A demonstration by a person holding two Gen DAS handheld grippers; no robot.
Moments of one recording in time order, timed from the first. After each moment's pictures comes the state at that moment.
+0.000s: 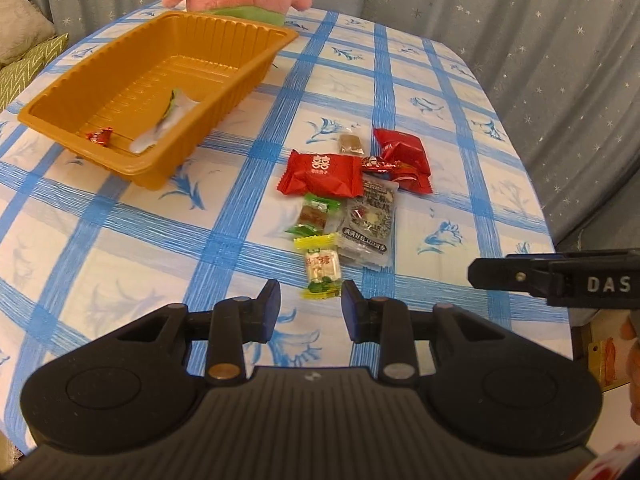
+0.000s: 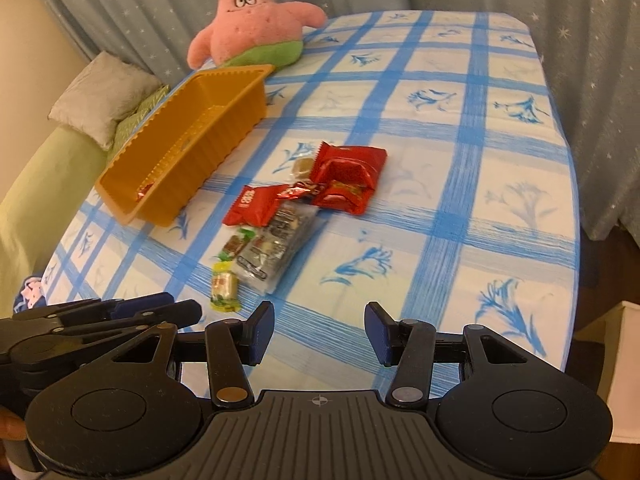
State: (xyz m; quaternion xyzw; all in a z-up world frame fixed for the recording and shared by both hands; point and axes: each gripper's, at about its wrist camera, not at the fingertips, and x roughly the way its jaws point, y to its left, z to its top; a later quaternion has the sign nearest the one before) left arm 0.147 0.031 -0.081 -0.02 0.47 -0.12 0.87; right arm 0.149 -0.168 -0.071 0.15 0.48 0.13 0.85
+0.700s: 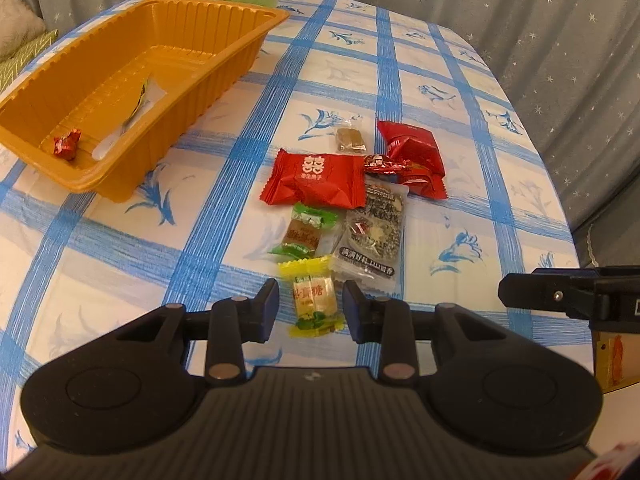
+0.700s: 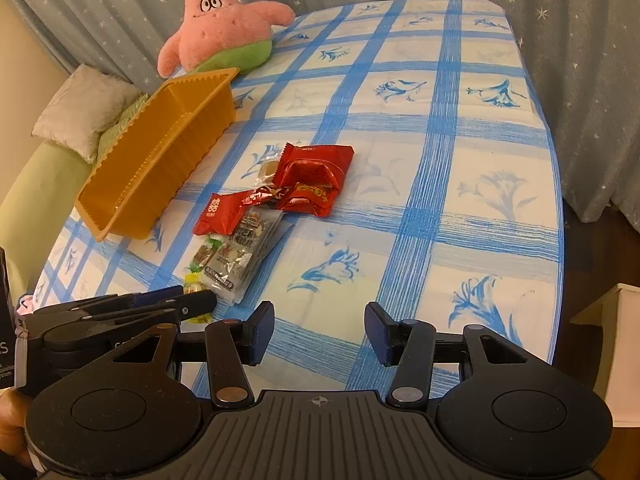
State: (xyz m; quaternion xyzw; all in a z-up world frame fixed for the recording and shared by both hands) left arm 0.182 0.013 -0.104 -0.01 0.48 -0.12 0.87; right arm 0.160 -0.186 -0.081 0.17 0.49 0.11 0.85
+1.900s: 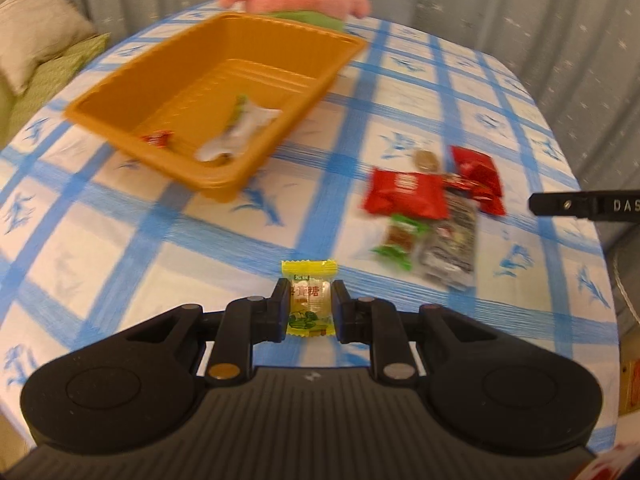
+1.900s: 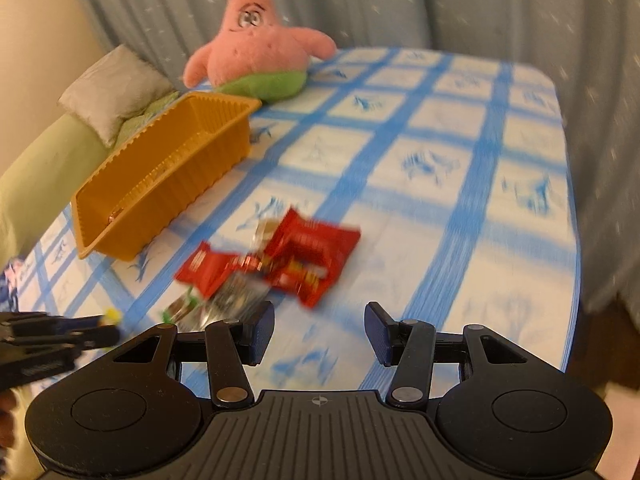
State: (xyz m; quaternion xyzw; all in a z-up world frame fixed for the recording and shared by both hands) left arm 0.166 0.075 -0.087 -0.01 0.46 -0.06 0.89; right arm 0.218 -0.192 -0.081 0.08 0.43 0.17 0.88
